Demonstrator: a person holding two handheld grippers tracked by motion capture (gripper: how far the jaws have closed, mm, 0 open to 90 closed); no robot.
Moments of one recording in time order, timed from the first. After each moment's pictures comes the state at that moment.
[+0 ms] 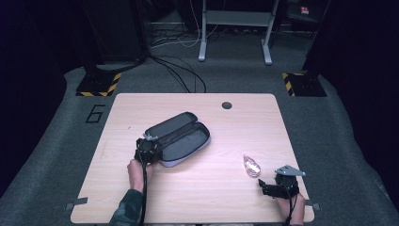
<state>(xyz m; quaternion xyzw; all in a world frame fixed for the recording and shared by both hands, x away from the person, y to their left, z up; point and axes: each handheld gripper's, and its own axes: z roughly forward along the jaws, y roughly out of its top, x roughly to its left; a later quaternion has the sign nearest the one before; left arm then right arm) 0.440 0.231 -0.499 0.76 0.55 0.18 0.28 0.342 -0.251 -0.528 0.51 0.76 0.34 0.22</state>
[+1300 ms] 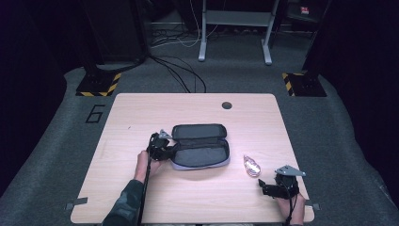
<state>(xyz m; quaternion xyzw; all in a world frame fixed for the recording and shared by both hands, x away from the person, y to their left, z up) 0.465 0.203 -0.500 0.85 0.39 0.13 0.32 0.342 -0.251 -0.528 0.51 0.76 0.34 0.22</state>
